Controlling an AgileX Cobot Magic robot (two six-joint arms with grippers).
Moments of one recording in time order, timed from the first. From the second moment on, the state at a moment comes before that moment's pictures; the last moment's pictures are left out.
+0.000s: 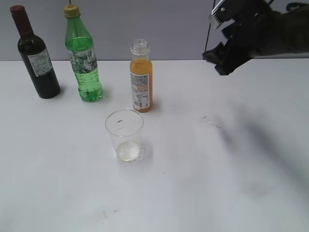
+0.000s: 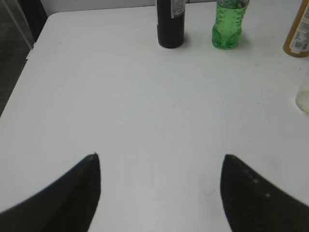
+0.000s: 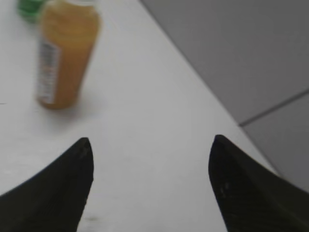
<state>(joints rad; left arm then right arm) -0.04 0.00 -0.49 -0.04 1.09 0.11 0.33 1.67 -1.02 -1.83 -0.25 1.14</state>
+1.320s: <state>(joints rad) -0.04 0.00 -0.49 -0.04 1.09 0.11 0.04 1.31 -1.28 0.08 1.20 -0.14</state>
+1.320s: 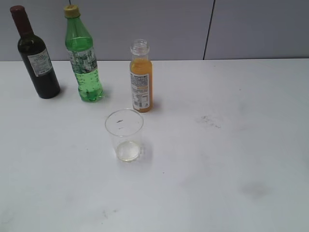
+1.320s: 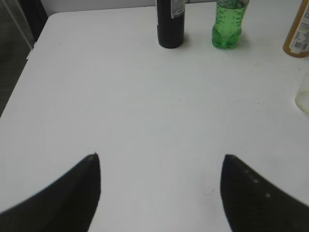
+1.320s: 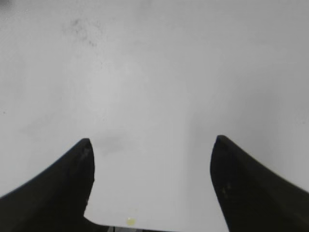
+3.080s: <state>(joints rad) -0.04 0.01 -0.50 -0.03 0.89 0.11 0.04 -0.01 -0.50 0.07 1.04 -0.07</state>
